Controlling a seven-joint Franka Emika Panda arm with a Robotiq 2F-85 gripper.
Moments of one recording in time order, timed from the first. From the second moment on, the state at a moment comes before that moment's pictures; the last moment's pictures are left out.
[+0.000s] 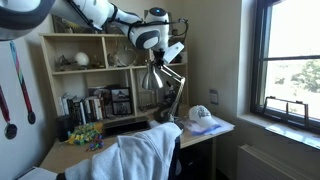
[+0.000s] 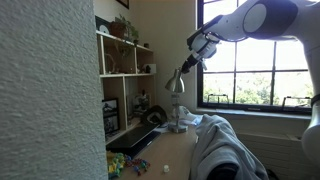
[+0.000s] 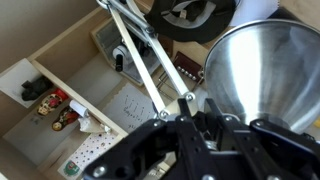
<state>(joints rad) -0.14 0.30 0.01 -1.49 0.73 2.48 -1.86</state>
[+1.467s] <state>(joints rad) -0.15 0.25 -0.01 -1.54 0.47 2.46 -1.45</state>
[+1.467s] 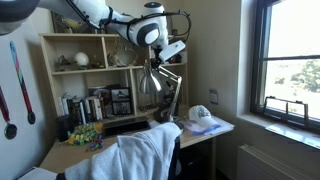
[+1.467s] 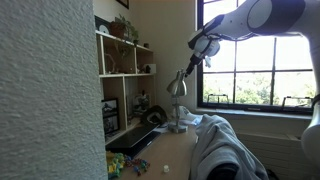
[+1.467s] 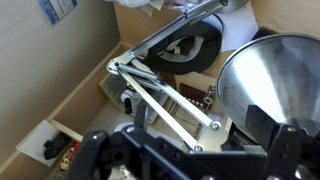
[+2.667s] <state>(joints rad) -0.15 -0.12 -0.10 -1.69 0.36 2.02 -1.04</state>
